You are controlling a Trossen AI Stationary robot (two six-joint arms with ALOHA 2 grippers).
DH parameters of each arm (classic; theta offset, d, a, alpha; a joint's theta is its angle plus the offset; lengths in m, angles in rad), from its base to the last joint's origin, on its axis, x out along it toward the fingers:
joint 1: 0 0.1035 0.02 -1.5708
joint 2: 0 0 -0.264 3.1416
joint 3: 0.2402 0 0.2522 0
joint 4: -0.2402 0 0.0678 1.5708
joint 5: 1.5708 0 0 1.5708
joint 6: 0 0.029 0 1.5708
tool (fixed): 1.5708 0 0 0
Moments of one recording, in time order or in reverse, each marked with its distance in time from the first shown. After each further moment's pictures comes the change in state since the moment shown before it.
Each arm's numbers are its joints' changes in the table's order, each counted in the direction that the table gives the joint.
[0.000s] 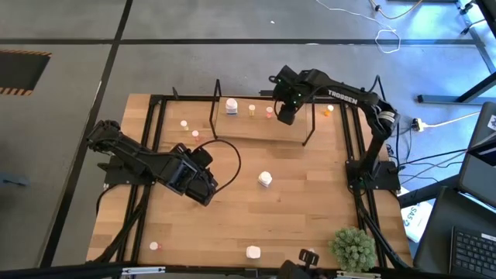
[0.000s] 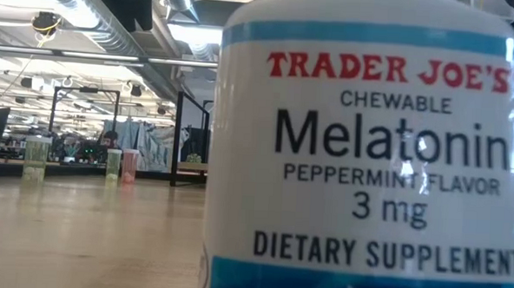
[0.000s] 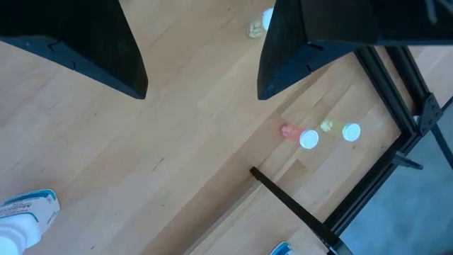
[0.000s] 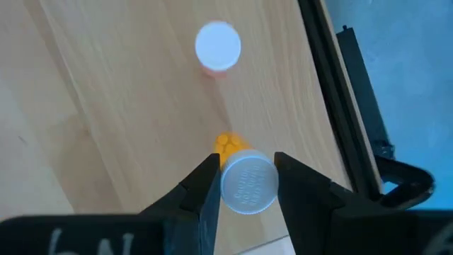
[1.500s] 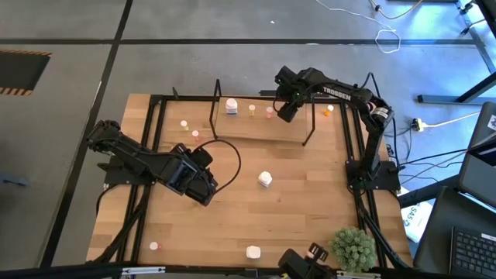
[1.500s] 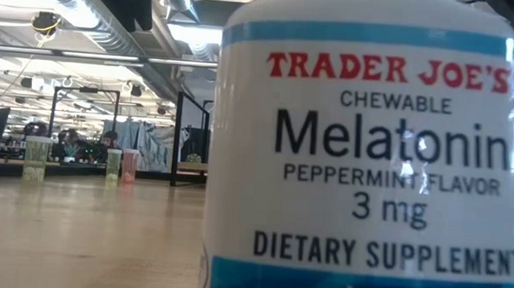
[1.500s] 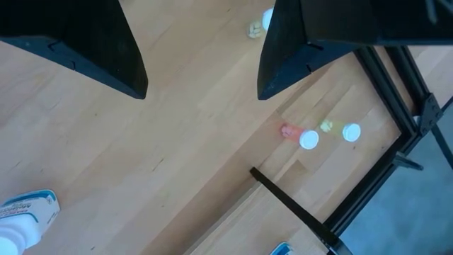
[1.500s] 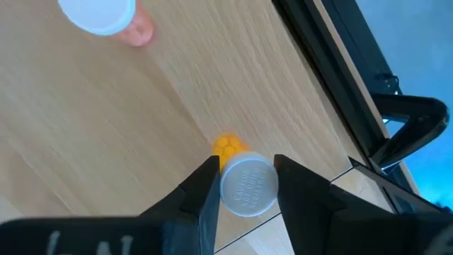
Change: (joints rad) left arm 0.000 0.000 0.000 0.000 0.003 0.000; right arm -0.060 0.073 -0.002 -0.045 0.071 0.182
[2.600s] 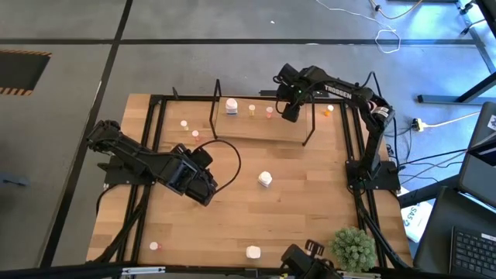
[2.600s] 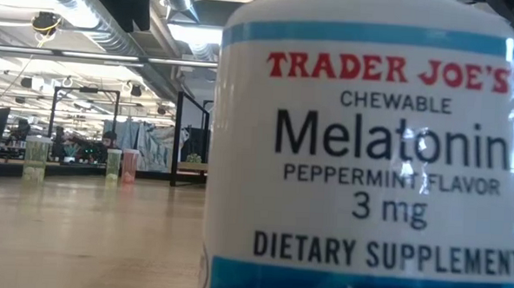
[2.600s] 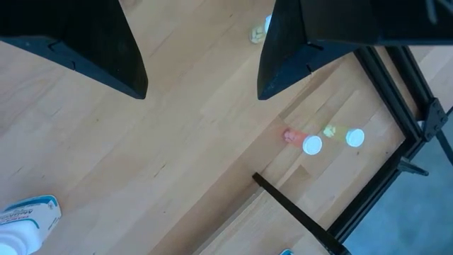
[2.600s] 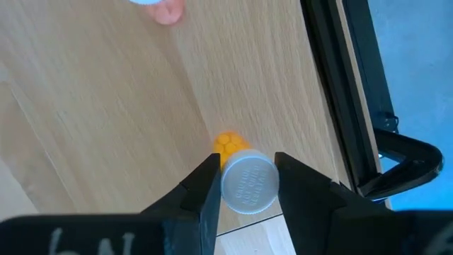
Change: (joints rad) left arm 0.000 0.000 0.000 0.000 0.019 -0.005; right arm -0.033 0.000 0.000 0.005 -0.070 -0.251
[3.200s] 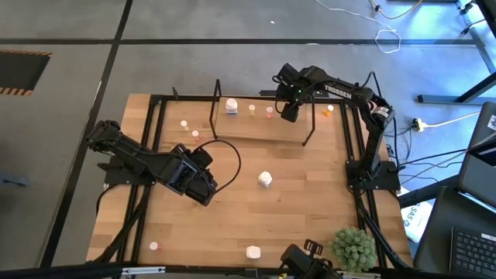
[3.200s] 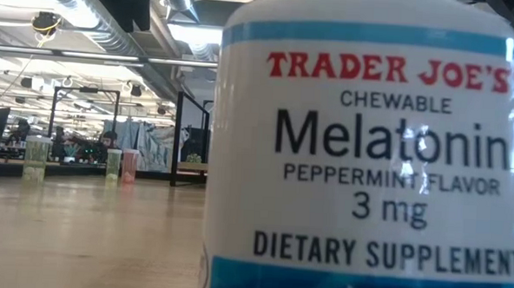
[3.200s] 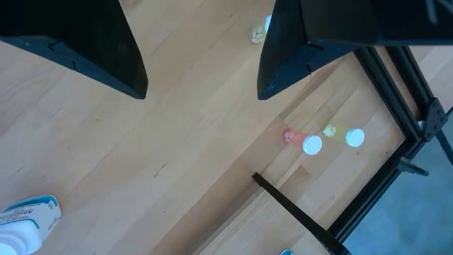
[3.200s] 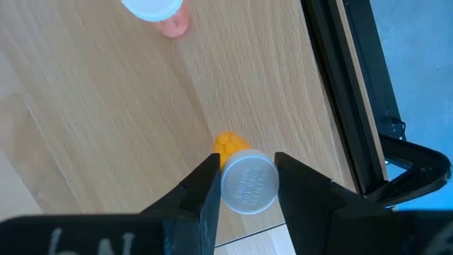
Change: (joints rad) left arm 0.000 0.000 0.000 0.000 0.000 0.000; right arm 0.000 0.000 0.000 0.016 -0.019 0.005
